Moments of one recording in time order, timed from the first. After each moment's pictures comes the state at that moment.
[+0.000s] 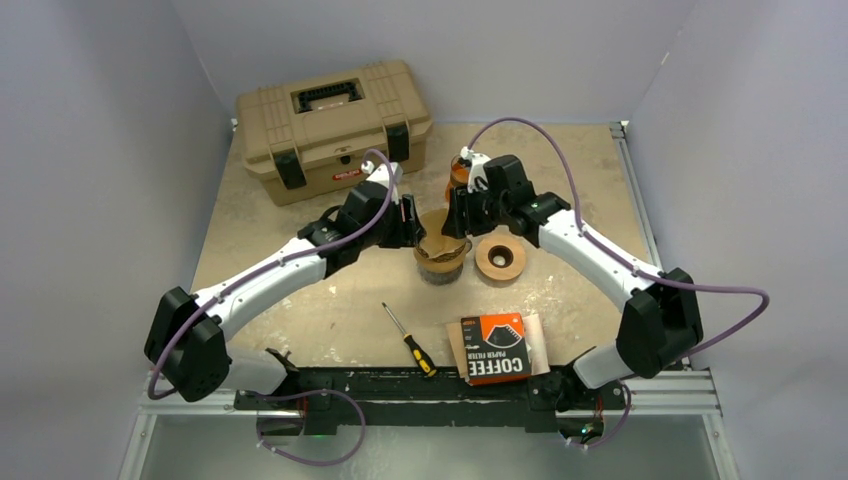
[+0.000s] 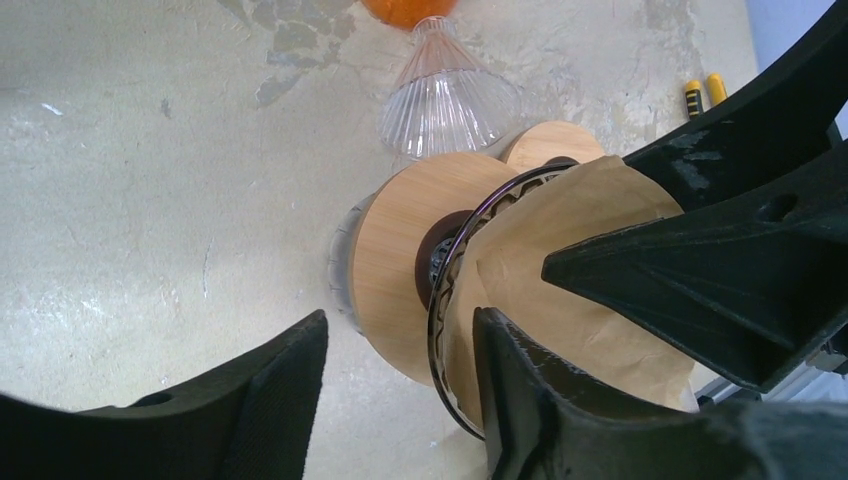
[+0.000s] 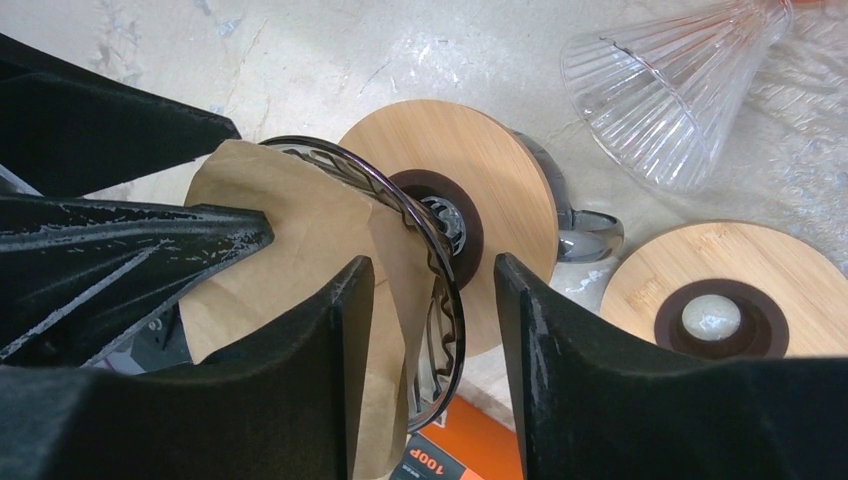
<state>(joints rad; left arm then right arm) -0.69 1.36 1.02 -0.26 -0.06 -0.59 0.53 1.48 1.18 -0.43 -0.25 0.30</state>
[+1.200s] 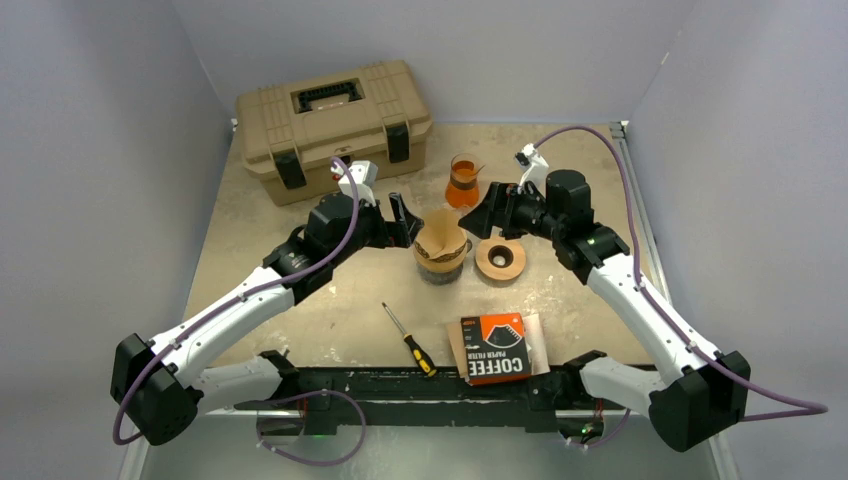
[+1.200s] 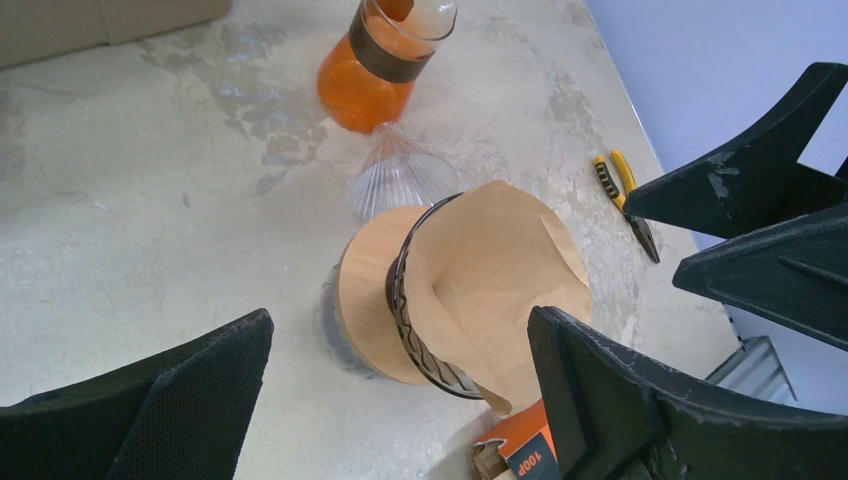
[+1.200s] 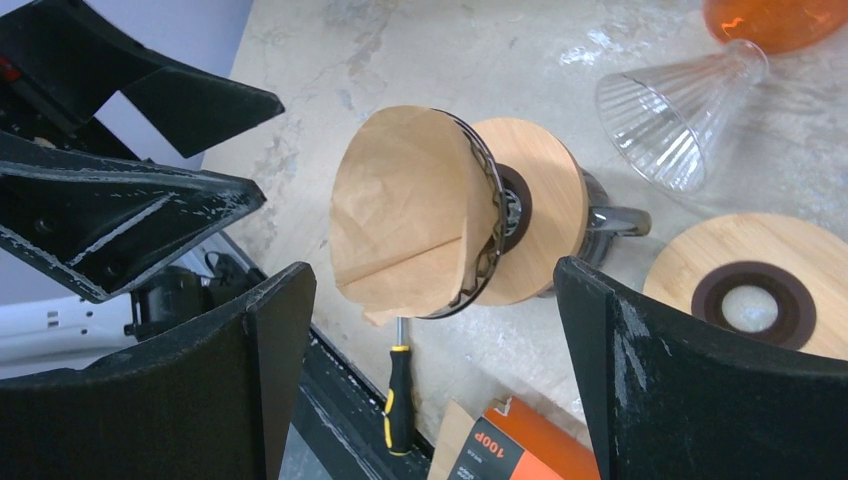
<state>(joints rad) -0.69 1.11 0.89 -0.12 -0.08 -0.55 0.39 1.11 0.96 -0.28 -0.41 0.48</state>
